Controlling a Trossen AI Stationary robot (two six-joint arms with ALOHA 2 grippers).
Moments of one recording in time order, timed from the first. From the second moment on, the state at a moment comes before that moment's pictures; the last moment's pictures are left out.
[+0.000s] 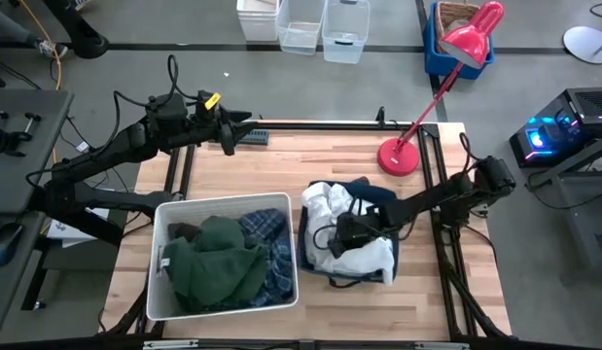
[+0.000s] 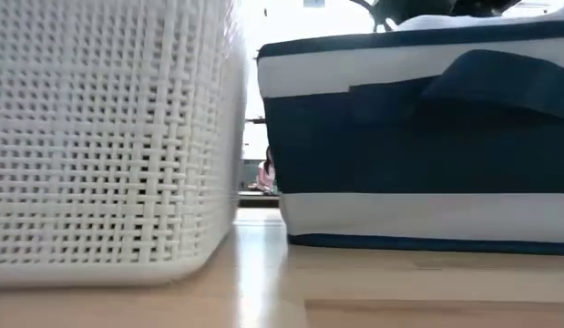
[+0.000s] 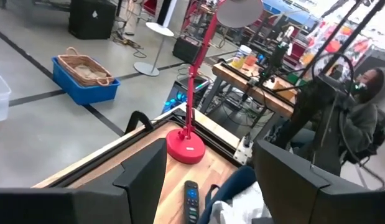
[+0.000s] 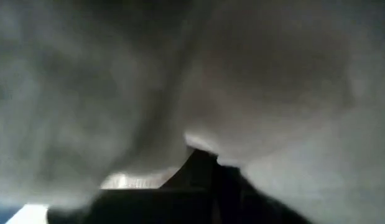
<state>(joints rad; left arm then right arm) 0.38 1.00 1.17 -0.35 -0.05 -0.40 0.23 1.66 0.84 -0.27 -0.16 1.38</state>
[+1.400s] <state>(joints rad) 0.31 1.07 0.98 0.33 -0.01 -0.35 -0.01 0.91 0.83 -0.52 -0.14 0.72</state>
